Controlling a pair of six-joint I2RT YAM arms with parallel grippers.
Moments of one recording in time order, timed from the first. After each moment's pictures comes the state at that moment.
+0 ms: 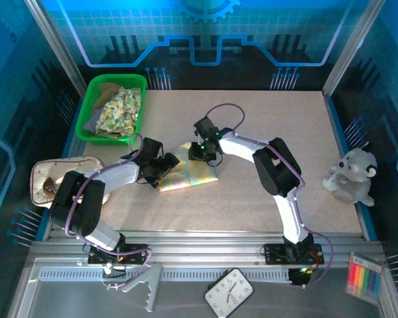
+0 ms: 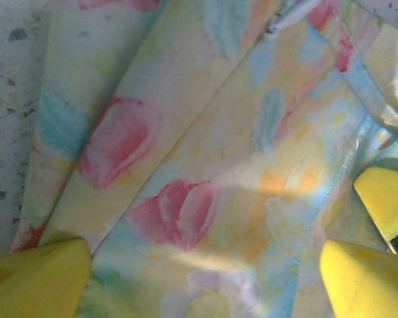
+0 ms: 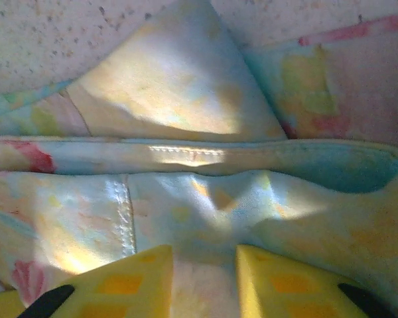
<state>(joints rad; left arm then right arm) -0.31 1.54 0.78 -0.28 0.18 -1.13 0.63 2.18 1.60 -0.49 -0.24 0.60</state>
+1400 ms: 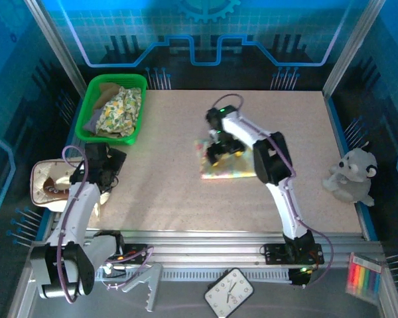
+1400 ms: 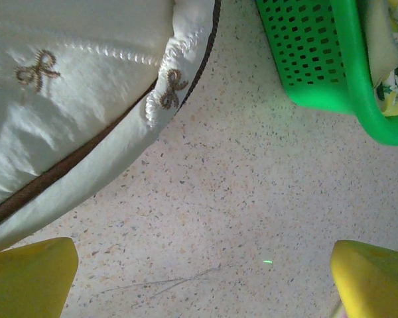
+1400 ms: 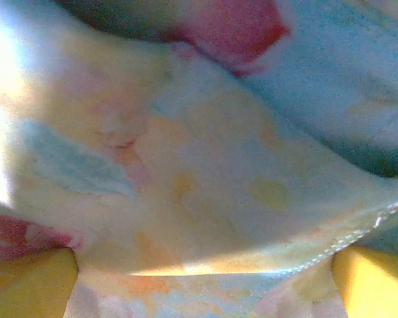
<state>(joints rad) 0.14 1.03 0.71 -0.62 -0.04 -1.10 0.46 2.41 2.06 -1.36 0.04 0.11</state>
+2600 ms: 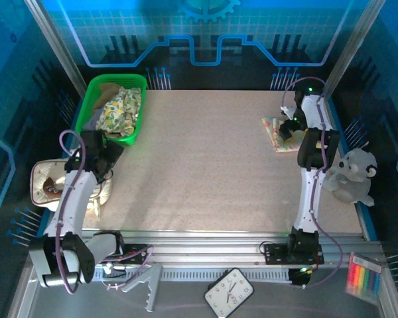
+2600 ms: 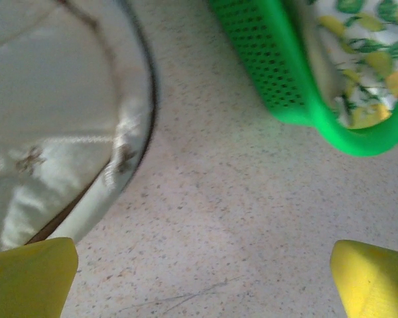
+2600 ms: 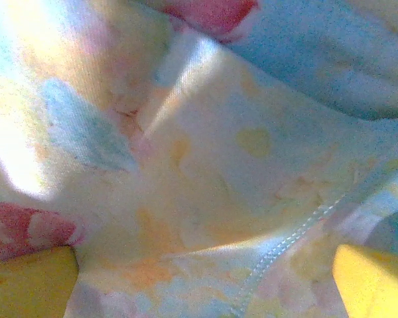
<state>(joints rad) 0.16 1.13 0.92 -0.73 -0.08 -0.91 -0.16 2.56 2.39 -1.32 0.14 -0.57</state>
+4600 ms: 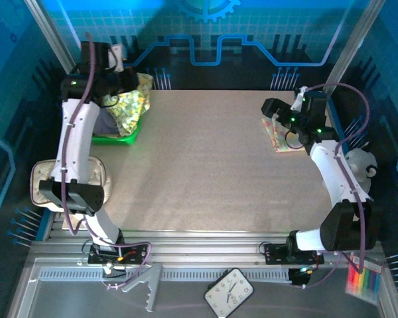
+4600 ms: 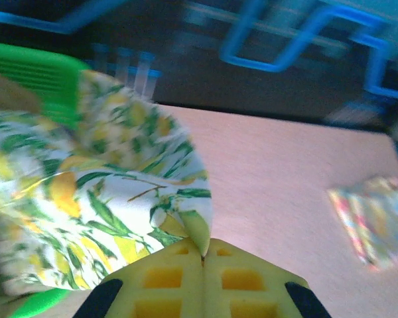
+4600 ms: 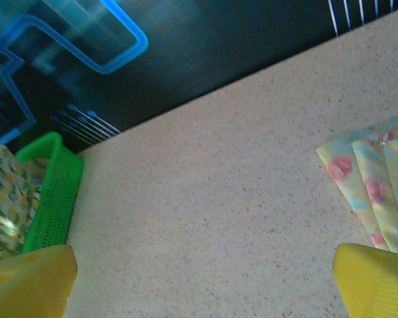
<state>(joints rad) -0.07 1.74 2.16 -1.04 0.24 -0.29 0.00 1.36 1.18 -0.33 -0.29 0.52</state>
